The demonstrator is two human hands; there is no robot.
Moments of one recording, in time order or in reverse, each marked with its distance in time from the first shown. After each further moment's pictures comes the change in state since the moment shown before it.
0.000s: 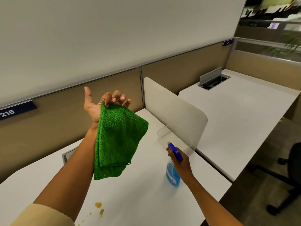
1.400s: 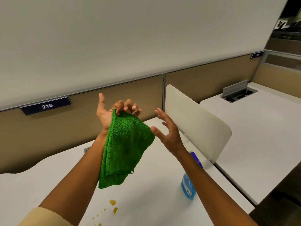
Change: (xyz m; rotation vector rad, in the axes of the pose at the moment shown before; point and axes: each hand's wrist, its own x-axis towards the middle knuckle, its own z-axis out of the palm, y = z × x) left_hand -0.040 0.037 -0.016 0.057 0.029 0.041; right_hand 0.026 -0.168 0.107 -0.115 -0.336 -0.520
